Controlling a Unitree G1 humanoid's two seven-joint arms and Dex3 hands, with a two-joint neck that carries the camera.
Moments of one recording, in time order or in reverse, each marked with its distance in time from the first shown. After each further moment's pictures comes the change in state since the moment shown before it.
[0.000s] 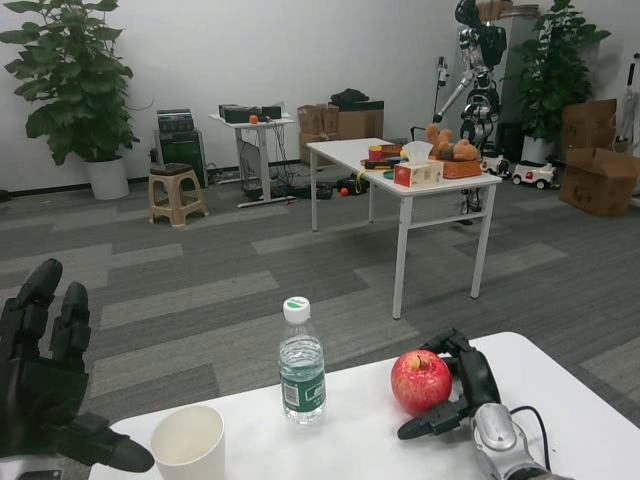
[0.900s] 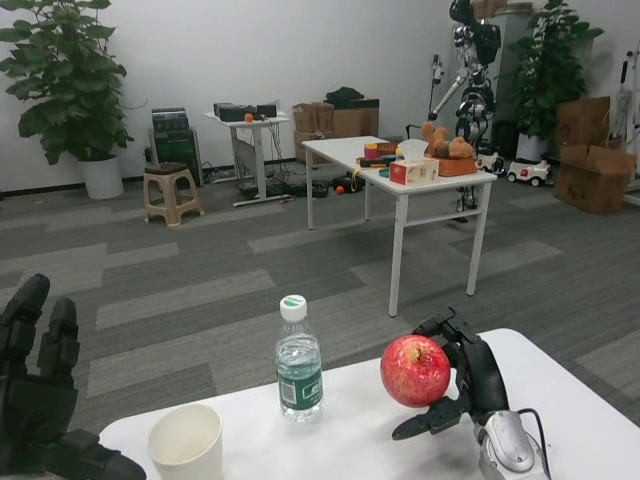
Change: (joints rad) left arm 0.043 0.001 0.009 -0.010 -0.001 -0.005 0.000; right arm 0.336 0.001 -0.133 -0.703 -0.008 0.020 0.027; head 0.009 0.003
